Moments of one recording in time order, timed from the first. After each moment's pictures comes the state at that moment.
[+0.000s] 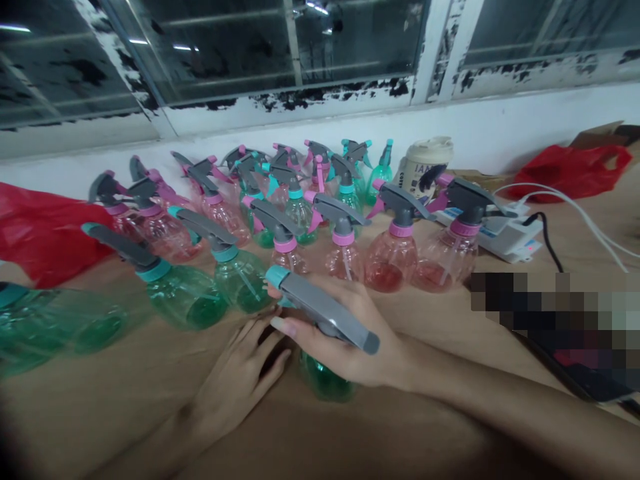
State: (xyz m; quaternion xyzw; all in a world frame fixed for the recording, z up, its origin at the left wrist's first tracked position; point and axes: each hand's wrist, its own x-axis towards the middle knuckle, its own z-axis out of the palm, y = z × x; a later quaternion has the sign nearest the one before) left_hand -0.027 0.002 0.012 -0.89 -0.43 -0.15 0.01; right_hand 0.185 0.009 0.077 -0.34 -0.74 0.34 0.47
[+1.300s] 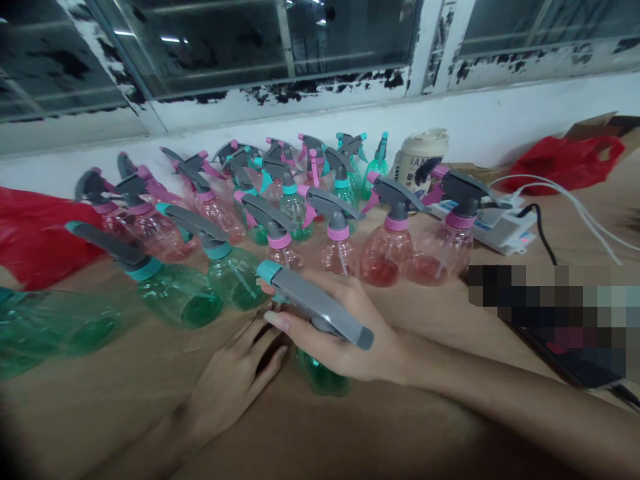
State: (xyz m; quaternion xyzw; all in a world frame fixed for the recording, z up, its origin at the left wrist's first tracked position) left_hand -0.027 0.002 0.010 -0.90 -0.42 -0.15 0.03; right_hand 0.185 0.009 0.080 -0.34 -0.75 0.33 0.46
